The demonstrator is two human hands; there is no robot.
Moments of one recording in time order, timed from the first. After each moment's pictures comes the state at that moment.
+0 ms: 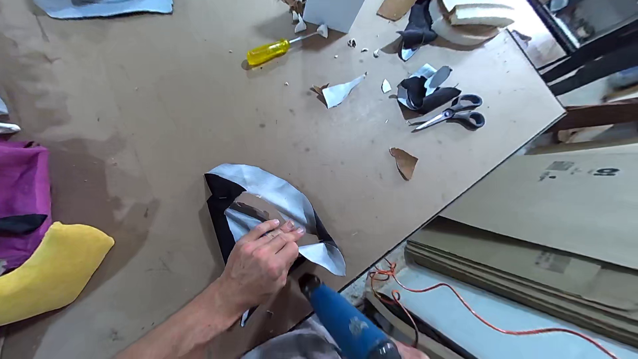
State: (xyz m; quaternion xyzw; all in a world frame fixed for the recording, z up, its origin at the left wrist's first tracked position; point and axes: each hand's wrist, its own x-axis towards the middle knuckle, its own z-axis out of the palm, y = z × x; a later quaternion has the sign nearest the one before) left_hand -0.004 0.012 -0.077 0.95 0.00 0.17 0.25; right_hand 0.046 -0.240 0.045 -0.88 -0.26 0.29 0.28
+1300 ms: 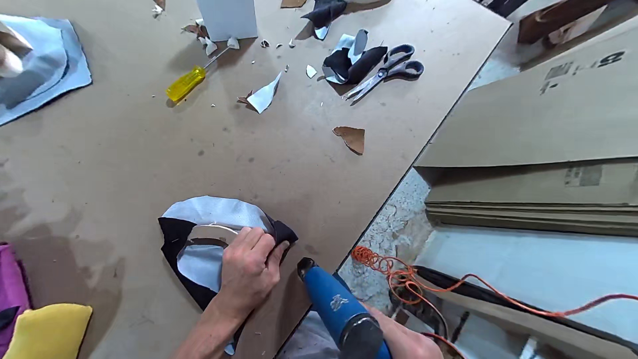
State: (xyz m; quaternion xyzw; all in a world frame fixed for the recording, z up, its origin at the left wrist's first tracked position) left_hand 0.039 -0.011 -0.080 0.95 0.06 0.19 0.25; right_hand 0.052 -0.259 0.037 -0.90 -0.19 0.22 0.32
